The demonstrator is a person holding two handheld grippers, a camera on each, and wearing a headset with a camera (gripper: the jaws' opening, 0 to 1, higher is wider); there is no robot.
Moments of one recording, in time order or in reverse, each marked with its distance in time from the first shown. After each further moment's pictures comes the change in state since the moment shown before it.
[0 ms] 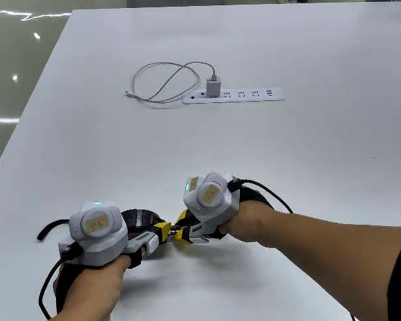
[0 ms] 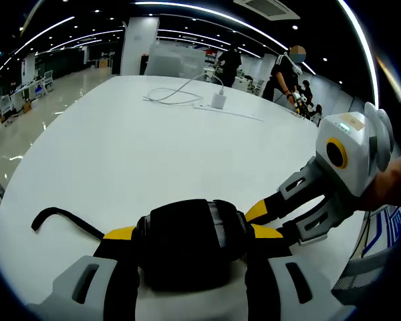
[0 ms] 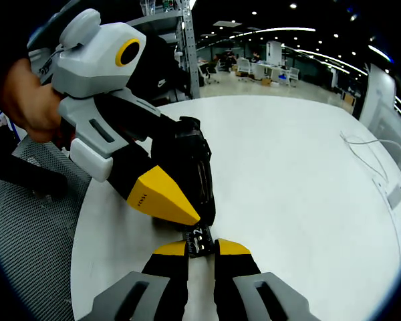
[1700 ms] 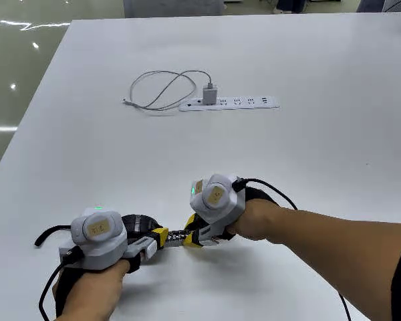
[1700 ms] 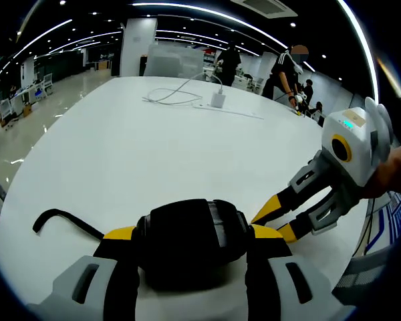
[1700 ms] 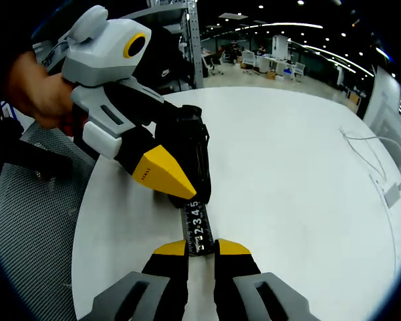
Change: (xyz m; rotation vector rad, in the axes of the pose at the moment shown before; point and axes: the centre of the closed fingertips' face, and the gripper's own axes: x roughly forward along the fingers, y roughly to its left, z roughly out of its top) left arm 0.001 0.000 -0.001 0.020 0.001 0.011; right arm -0.017 -0.003 -0.019 -0.025 0.067 0.012
